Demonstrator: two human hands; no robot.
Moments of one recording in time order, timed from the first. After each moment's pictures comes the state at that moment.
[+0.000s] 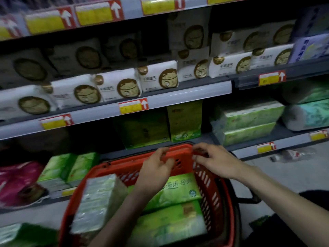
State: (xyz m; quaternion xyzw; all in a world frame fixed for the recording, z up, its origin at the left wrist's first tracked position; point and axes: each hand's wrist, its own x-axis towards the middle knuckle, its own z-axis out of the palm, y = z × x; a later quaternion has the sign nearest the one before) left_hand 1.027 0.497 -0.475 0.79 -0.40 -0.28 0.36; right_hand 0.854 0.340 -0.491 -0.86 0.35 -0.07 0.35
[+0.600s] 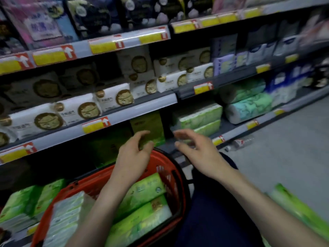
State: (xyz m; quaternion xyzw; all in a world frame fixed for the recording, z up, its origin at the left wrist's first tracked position) left_hand 0.953 0.499 -0.374 0.74 -0.53 -0.15 0.38; right_hand 0.758 0.410 -0.417 -0.76 0.36 -0.37 0.40
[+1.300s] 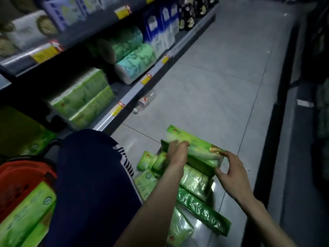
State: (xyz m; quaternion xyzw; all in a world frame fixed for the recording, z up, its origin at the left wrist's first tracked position) left_hand 0.550 0.448 -0.578 0.64 -0.35 -0.63 0.25; right_hand 0.397 0.572 -0.645 -0.44 0.81 -0.32 0.22
